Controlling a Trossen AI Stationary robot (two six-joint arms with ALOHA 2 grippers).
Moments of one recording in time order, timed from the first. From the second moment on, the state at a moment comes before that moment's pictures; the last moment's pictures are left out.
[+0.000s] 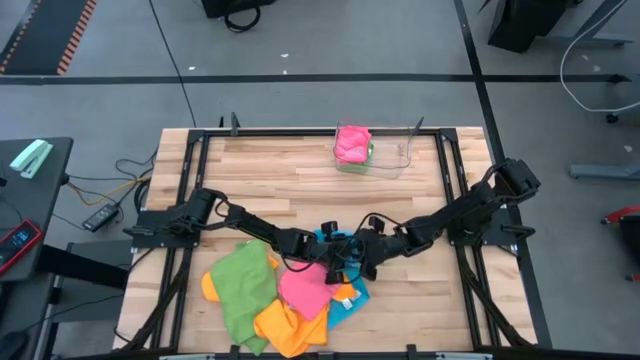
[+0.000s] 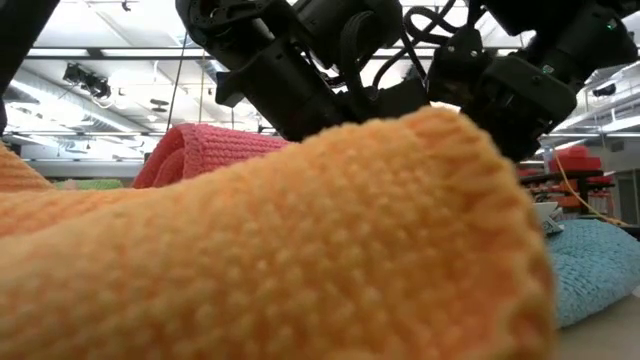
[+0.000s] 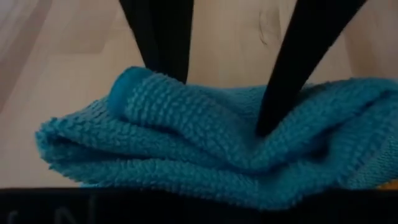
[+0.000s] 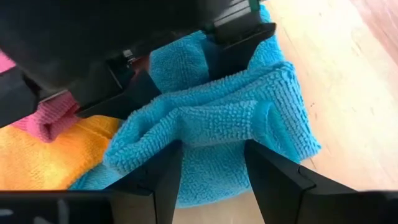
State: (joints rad) left arm -0.24 2.19 1.34 0.04 -0.34 -0.17; right arm 0.35 1.60 0.72 0.00 0.34 0.54
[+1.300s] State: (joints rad) left arm -0.28 2.03 1.24 -0.29 -0.40 -0.20; right arm 0.35 1.60 0.71 0.05 0.35 0.48
